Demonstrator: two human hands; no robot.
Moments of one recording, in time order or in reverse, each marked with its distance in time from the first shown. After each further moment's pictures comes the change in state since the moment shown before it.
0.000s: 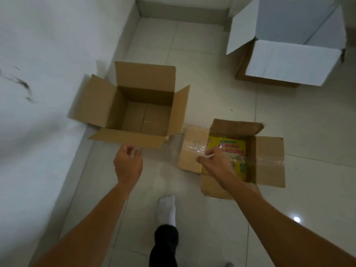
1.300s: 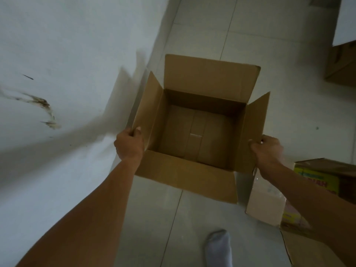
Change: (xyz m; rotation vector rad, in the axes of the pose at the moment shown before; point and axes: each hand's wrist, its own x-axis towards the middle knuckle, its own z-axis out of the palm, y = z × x) left_hand 0.309 -0.084 -0.003 0.028 0.156 -0.127; right_hand 0.207 -0.130 0.139 -0.002 0.295 0.068
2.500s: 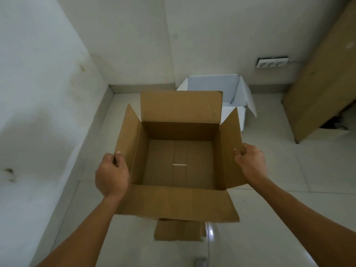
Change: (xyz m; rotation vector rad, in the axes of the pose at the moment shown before) left_hand -0.482 0.317 -0.049 0.009 0.108 0.536; right_hand -0.101 0.138 -0.569 0.116 0.189 -0.297
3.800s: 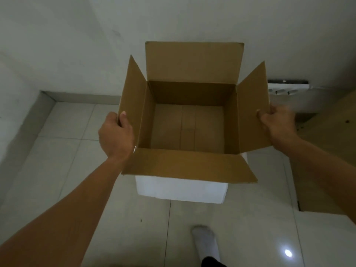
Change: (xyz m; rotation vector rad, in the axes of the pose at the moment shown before) left_hand 0.262 0.255 0.469 -0.070 0.013 -0.020; right_hand 0.600 0.003 -0.063 0.047 0.068 -0.006
